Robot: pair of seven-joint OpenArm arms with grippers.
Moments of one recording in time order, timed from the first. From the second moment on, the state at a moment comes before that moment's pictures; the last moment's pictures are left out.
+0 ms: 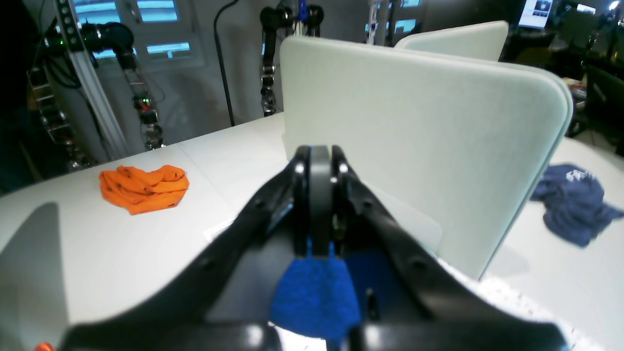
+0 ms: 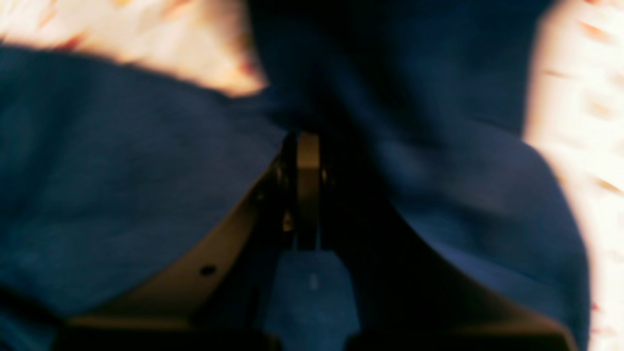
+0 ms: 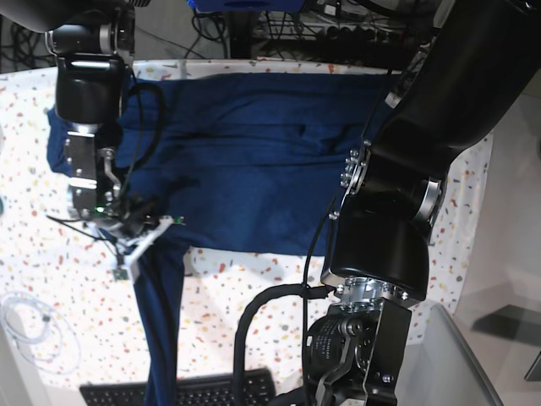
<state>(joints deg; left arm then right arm) -49.5 6.5 17.6 84.6 -24.3 -12.1 37.4 13.4 0.4 9.9 56.9 0.1 15.8 -31.8</state>
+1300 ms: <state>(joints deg) 13.6 -19.9 -4.3 112.8 -72.1 -11.8 36.4 17.3 5.1 12.2 41.2 2.5 15.8 -21.9</state>
